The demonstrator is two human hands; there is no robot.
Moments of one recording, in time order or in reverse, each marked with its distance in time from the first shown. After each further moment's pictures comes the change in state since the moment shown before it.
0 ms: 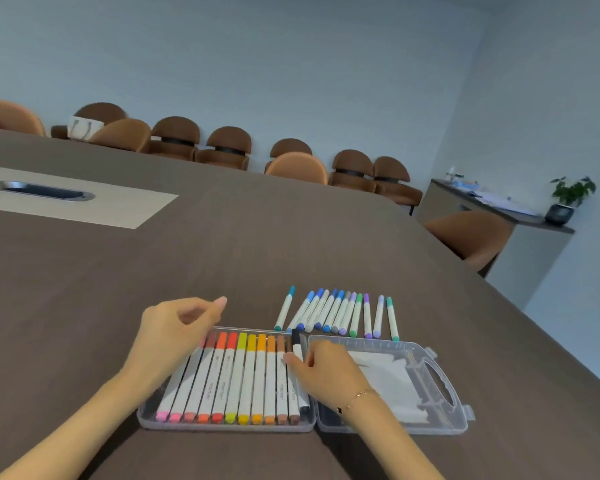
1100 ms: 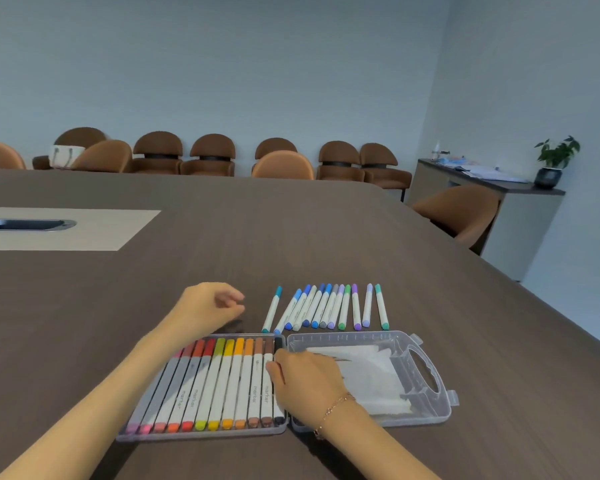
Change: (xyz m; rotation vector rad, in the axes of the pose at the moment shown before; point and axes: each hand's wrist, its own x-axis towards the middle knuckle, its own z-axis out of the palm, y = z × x) left_hand 0.064 0.019 0.045 0.367 -0.325 0.038; right_hand -0.004 0.001 0.021 -0.369 0.092 -0.274
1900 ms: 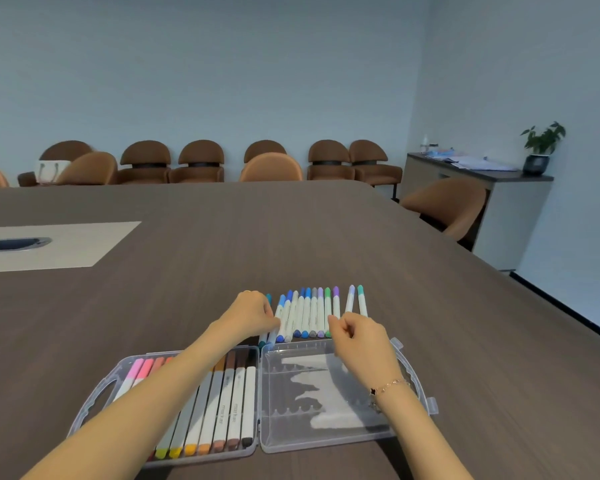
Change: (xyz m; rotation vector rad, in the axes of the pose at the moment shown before) left_hand 0.065 0.055 0.089 0.155 -0.211 -0.100; right_hand -0.004 0.105 -0.028 0.628 0.392 0.418
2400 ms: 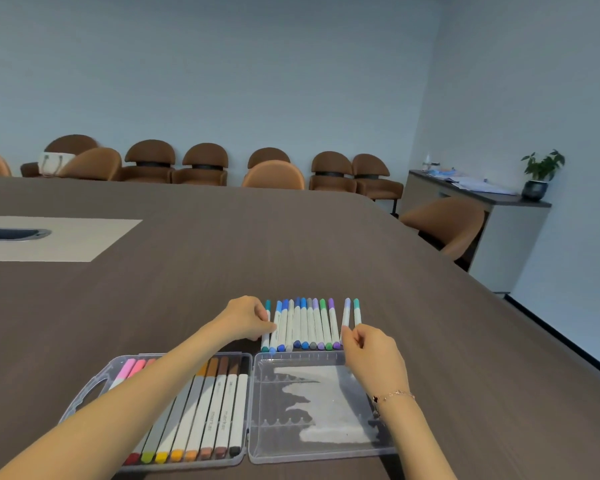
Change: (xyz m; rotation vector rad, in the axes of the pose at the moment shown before) left_hand 0.004 -0.001 -0.004 -0.129 -0.013 -0.031; right_hand 0.012 0.016 -0.011 -0.178 0.044 0.089
